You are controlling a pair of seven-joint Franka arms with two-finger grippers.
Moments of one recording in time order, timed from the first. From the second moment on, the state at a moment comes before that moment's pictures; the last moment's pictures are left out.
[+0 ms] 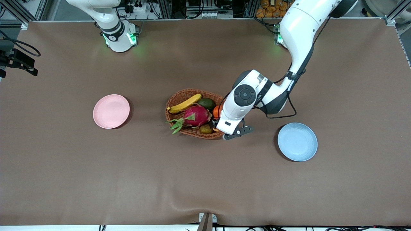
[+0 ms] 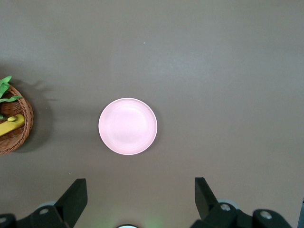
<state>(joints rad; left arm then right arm) -0.42 0.68 -0.28 -1.51 0.05 2.24 -1.01 -0.05 -0.04 -0.01 -1.51 -0.04 1.44 -0.14</state>
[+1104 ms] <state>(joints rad) -0.44 0.75 -0.28 -1.51 0.05 2.31 -1.03 -0.05 -0.04 -0.01 -1.51 -0.04 1.43 -0.14</state>
